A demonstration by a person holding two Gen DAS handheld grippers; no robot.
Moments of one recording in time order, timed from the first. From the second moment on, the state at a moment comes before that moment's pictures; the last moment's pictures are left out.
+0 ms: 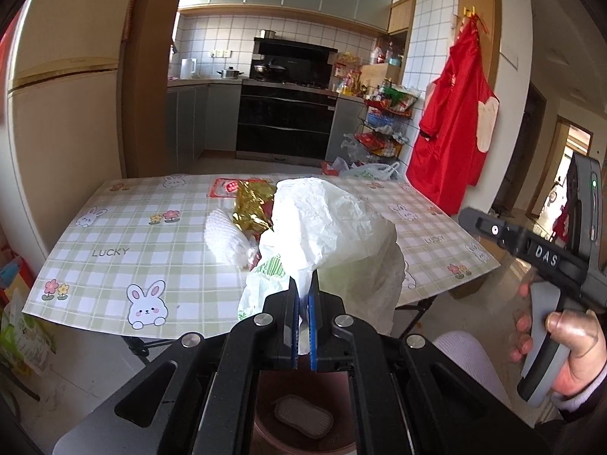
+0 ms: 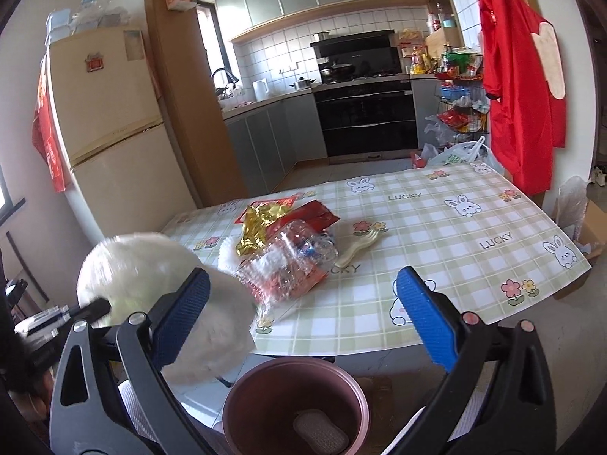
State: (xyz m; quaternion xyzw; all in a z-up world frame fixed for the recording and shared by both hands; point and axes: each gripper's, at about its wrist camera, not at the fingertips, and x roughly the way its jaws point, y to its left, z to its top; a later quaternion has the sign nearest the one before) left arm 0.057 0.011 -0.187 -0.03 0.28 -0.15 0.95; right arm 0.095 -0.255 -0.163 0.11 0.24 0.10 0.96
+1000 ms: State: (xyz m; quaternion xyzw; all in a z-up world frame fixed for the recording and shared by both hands) left arm 0.071 0.021 -0.215 -0.06 0.29 -0.08 0.95; right arm 0.104 -0.262 -0.186 0.13 0.27 0.08 0.95
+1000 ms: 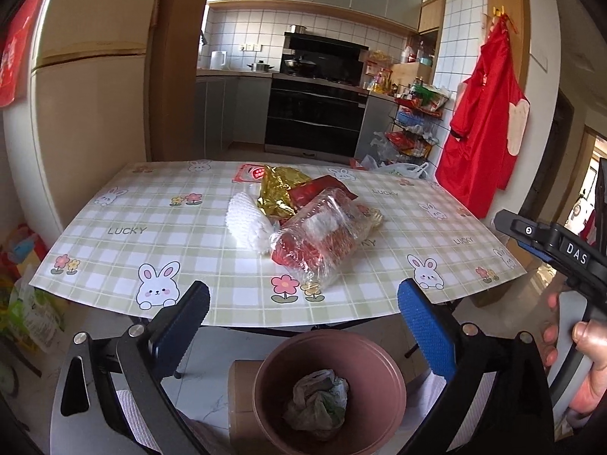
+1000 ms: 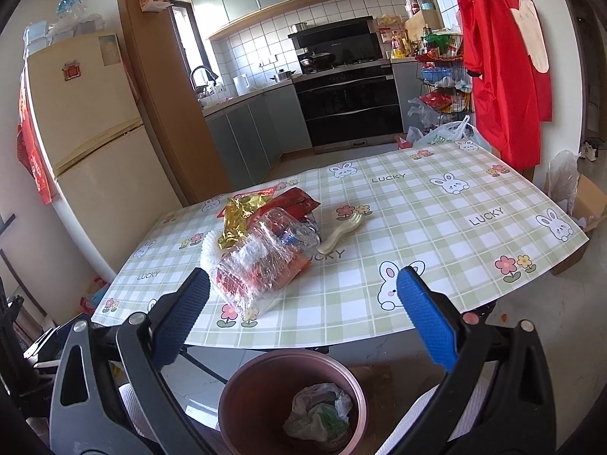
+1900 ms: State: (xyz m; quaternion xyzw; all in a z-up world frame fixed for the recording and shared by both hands) left arm 0.148 0.051 -0.270 -0.17 0.35 -0.15 0.91; right arm 0.168 -0.260 -0.236 0.11 0.33 0.07 0.93
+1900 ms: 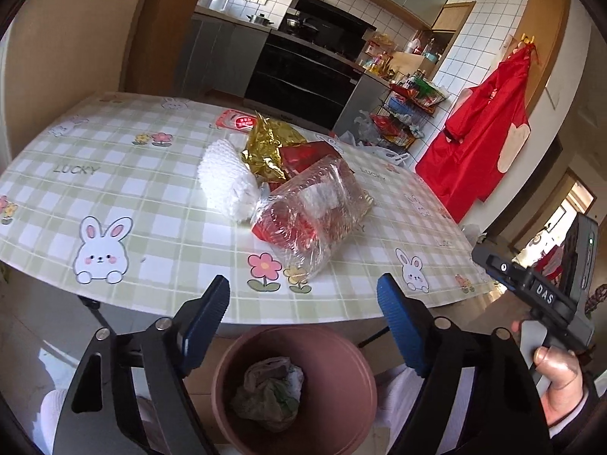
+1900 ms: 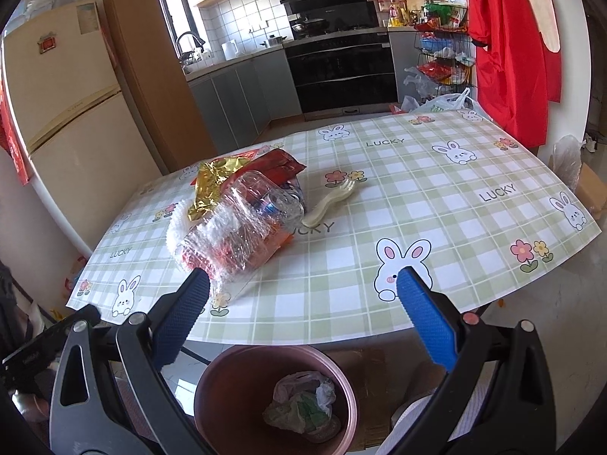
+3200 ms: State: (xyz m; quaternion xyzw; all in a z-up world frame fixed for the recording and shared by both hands) left arm 0.256 0.028 -0.318 -0.23 0.36 -0.21 0.88; right arm 0.215 -0.273 -0.281 0.12 0.38 0.04 0.91
